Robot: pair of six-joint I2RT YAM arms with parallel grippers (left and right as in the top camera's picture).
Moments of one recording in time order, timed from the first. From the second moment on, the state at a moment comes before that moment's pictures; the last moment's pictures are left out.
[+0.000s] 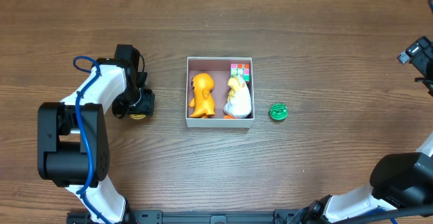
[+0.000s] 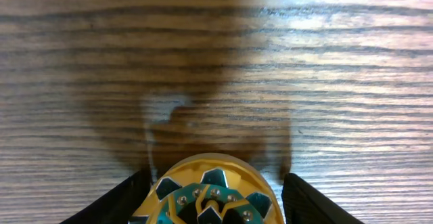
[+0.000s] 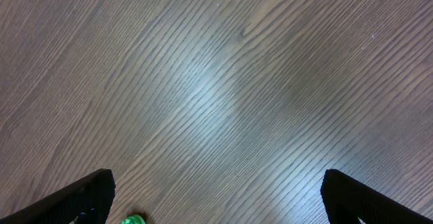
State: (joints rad) left arm -0.03 1.90 1.17 -0.87 0.03 -0.03; right arm -0.56 1.80 2.01 -1.46 -0.01 0.31
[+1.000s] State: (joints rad) left arm -0.03 1.90 1.17 -0.84 0.03 -0.05; right arm -0.56 1.80 2.01 -1.46 -0.01 0.31
